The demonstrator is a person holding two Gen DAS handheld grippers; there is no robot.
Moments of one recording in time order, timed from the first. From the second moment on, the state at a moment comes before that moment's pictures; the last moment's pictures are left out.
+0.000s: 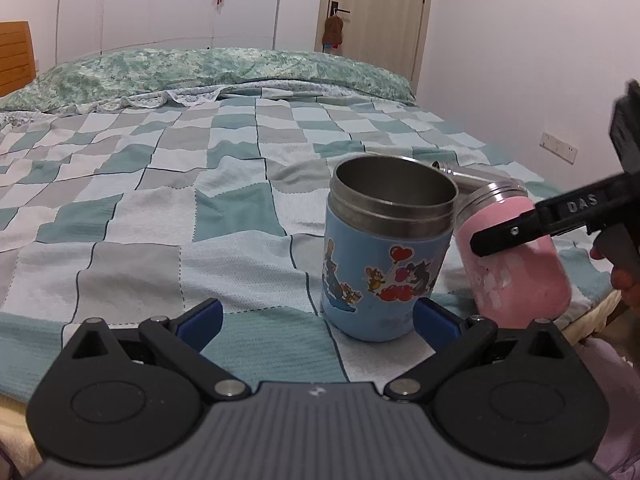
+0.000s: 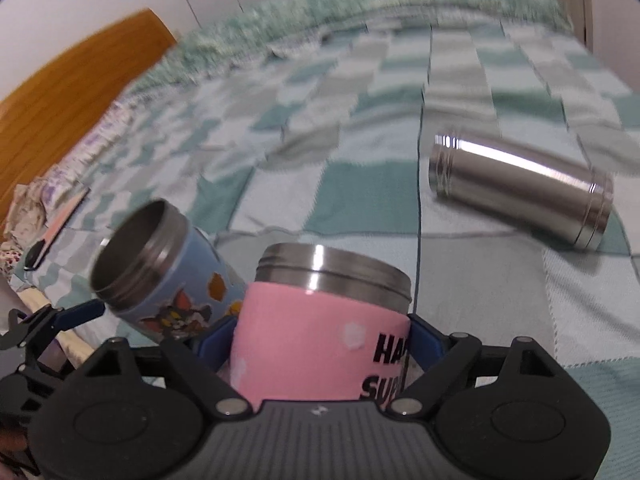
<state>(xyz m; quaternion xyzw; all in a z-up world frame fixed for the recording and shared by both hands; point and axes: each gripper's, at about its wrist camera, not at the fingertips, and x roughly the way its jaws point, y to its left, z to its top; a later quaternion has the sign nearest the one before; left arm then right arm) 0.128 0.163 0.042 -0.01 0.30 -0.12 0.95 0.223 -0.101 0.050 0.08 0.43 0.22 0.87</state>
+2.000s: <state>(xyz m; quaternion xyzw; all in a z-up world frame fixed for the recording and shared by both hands) 0.026 0.055 0.052 -0.04 0.12 -0.08 0.99 0.052 -0.174 0.026 -0.03 0.04 0.17 0.98</state>
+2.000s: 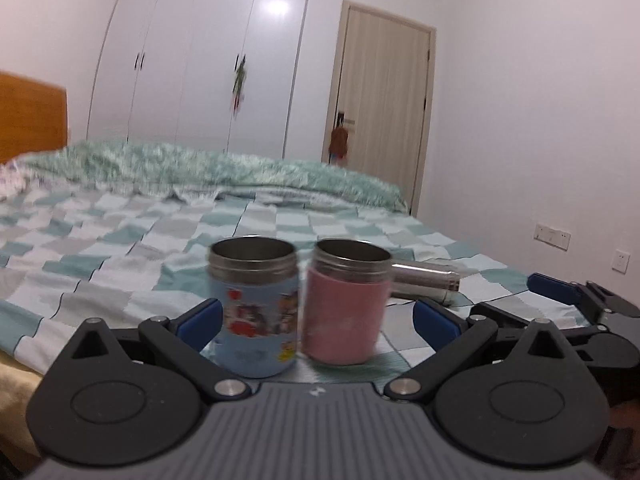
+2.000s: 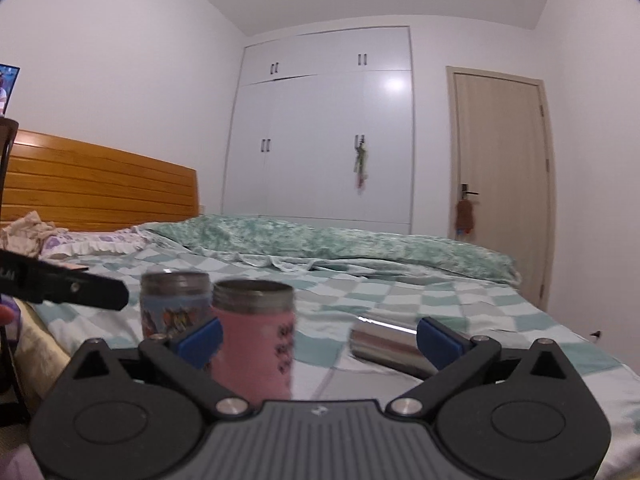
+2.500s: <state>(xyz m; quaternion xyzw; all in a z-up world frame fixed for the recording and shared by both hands) 0.028 0.017 0.010 -0.01 0.08 -0.04 1.00 0.034 -0.209 0.007 -0.01 0.03 0.14 0.99</state>
